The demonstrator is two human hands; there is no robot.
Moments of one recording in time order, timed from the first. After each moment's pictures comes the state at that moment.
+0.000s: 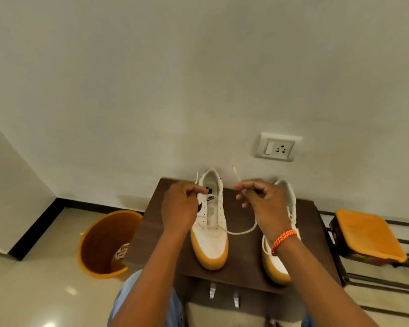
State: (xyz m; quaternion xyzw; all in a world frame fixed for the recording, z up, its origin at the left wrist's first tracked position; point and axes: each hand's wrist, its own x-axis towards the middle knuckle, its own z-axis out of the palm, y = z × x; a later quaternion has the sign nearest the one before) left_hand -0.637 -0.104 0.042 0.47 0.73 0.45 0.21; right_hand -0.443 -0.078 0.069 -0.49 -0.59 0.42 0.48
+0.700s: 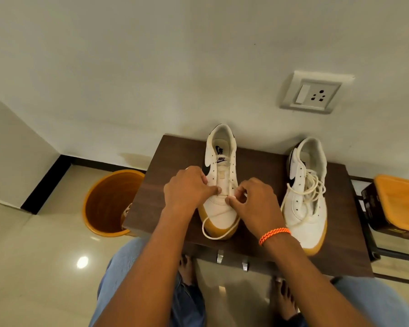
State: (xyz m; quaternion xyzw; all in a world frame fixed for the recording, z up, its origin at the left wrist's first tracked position) left_hand -0.641 -0.086 -0.029 0.51 0.81 0.12 0.25; right_hand -0.461 -0.080 -0.044 -0.59 -0.75 0.24 0.20
